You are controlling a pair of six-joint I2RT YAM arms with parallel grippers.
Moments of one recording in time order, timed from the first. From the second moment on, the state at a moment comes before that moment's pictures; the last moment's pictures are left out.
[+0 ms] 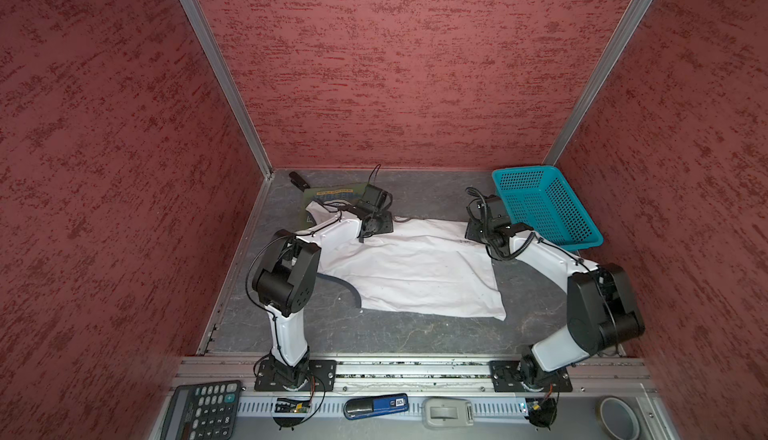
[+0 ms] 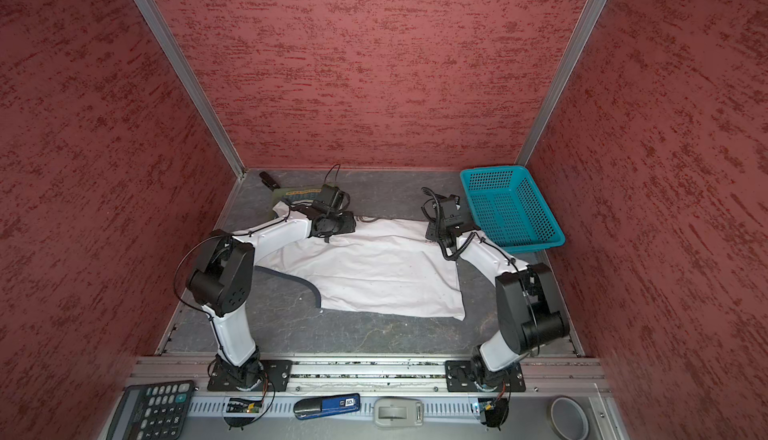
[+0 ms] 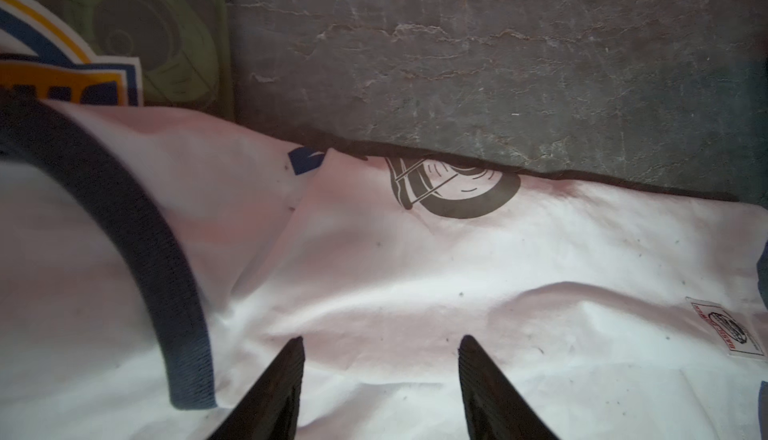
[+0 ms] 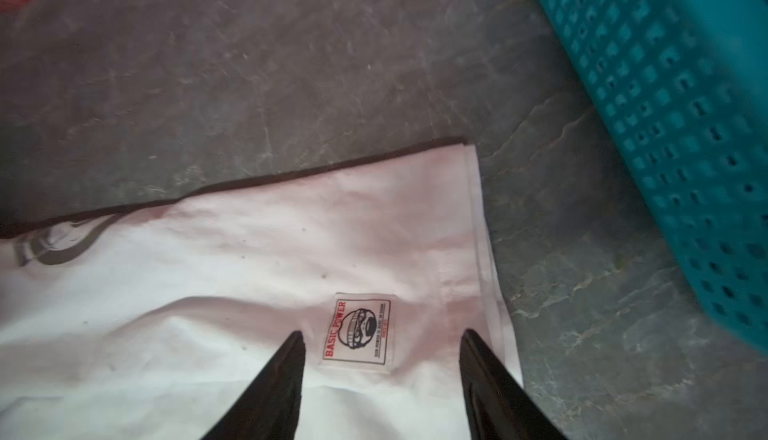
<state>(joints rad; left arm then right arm) -0.47 1.89 1.33 -0.40 -0.03 -0.52 0.27 1.61 0.99 -0.35 0.16 0.54</state>
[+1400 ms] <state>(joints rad) -0.45 1.94 1.26 -0.41 0.00 -0.54 0.27 1.71 1.11 -0.42 0.39 0.49</state>
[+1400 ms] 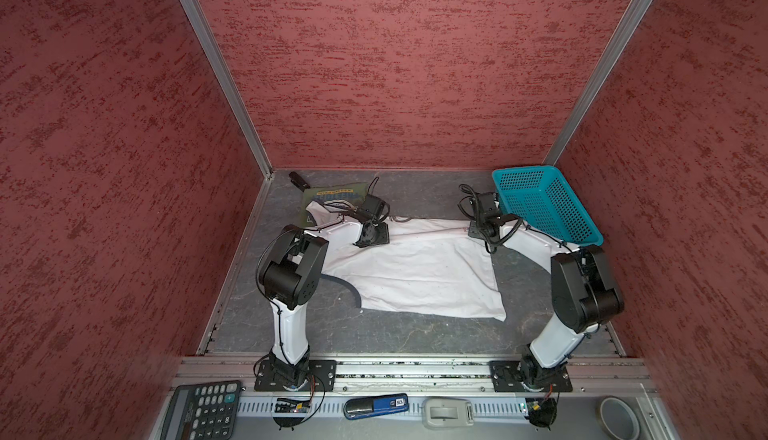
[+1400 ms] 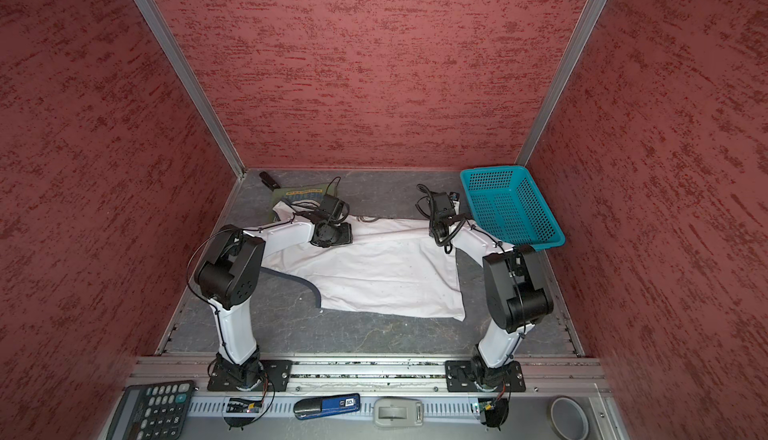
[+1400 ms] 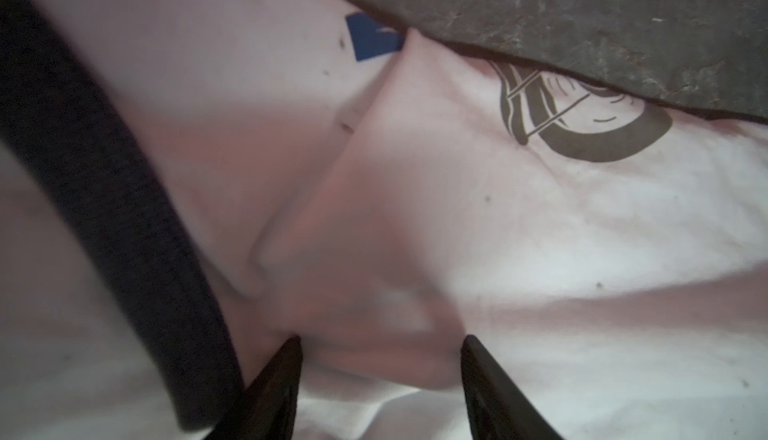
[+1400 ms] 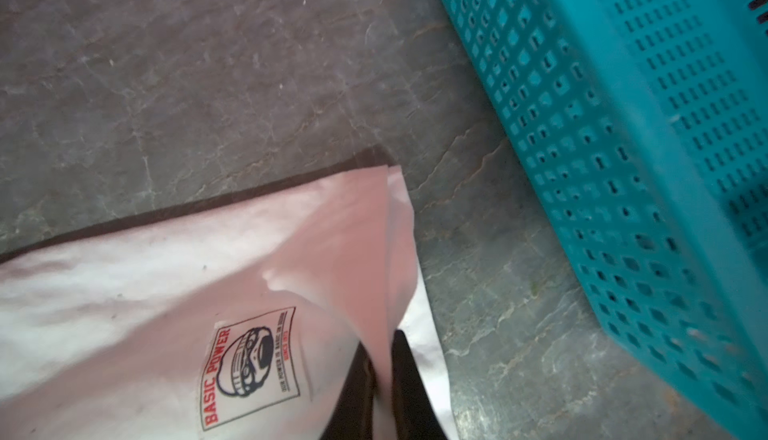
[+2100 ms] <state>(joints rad) -0.45 1.90 1.24 -0.41 0.03 -0.53 0.24 1.75 1.07 -0.46 0.40 0.52</state>
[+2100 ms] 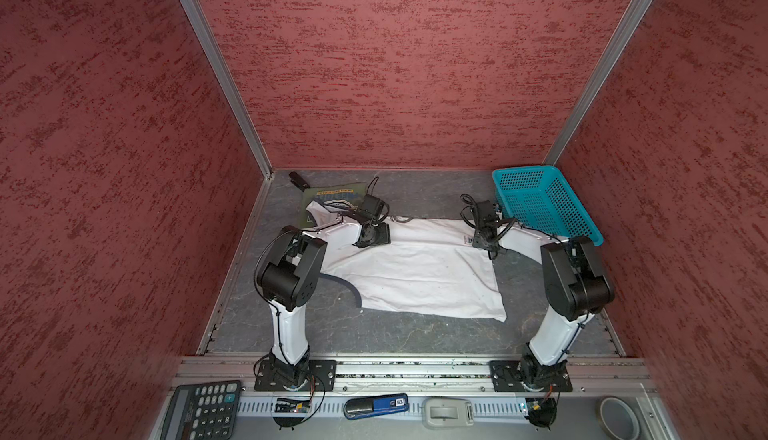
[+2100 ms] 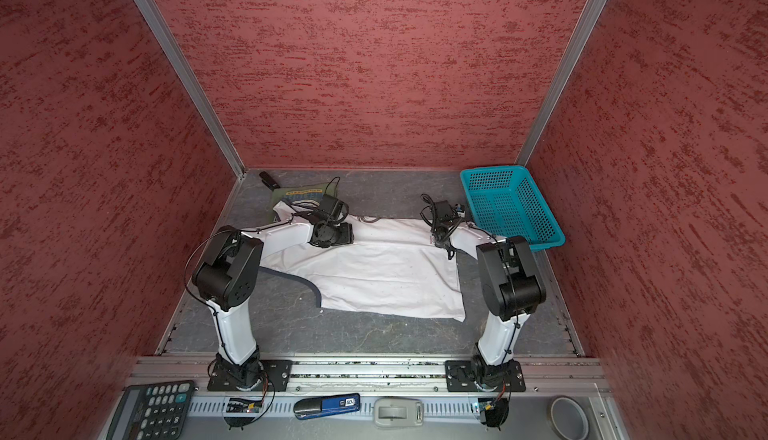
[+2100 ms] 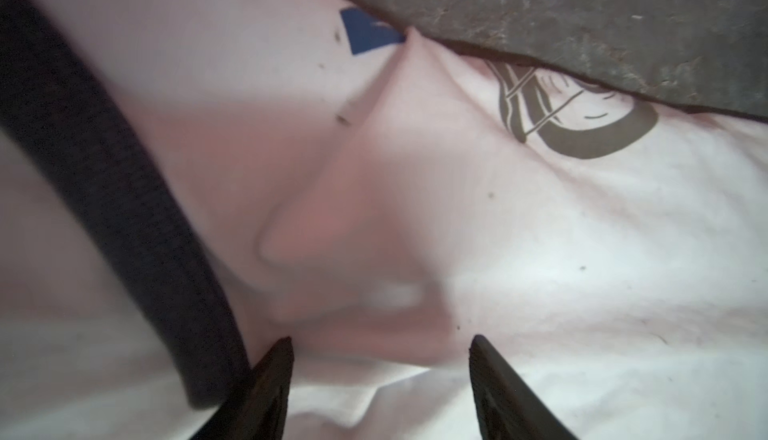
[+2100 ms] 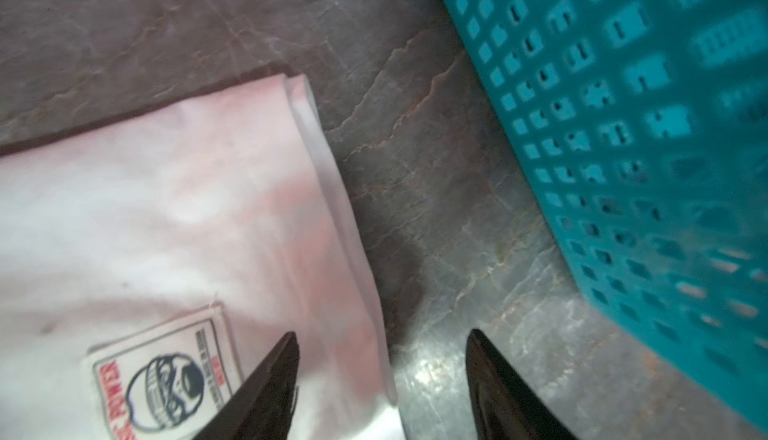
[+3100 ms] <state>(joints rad) 0.00 2.18 1.79 -0.72 0.03 -0.59 0.31 1.60 0.88 -0.25 0.09 0.50</state>
